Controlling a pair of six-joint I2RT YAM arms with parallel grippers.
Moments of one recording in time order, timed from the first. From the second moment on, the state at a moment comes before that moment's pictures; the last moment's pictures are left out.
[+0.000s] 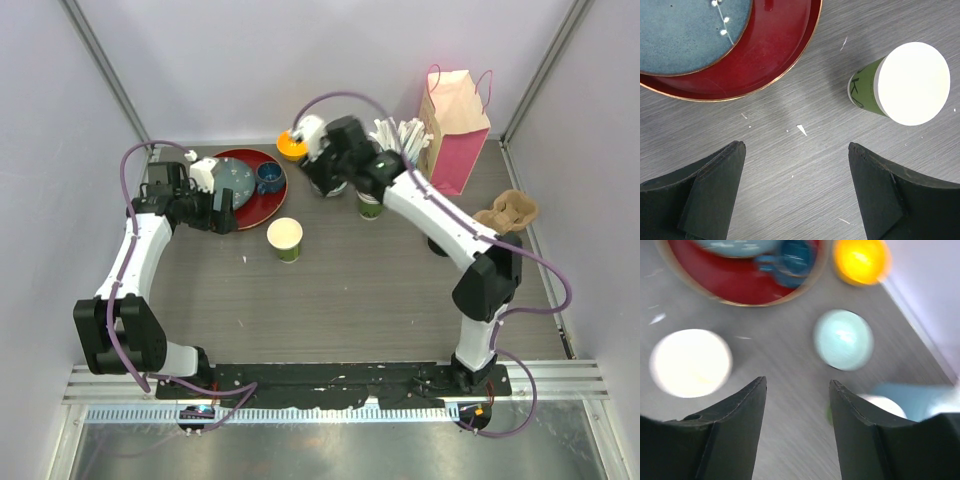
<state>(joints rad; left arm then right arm) 0.06 1.40 1.17 -0.65 0.44 0.23 0.75 1.86 1.85 -0.58 -0.01 -0.34</state>
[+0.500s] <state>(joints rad) 0.06 1.45 1.20 -0.66 0.46 0.19 0.51 1.96 1.88 -0.66 0.11 -0.22</state>
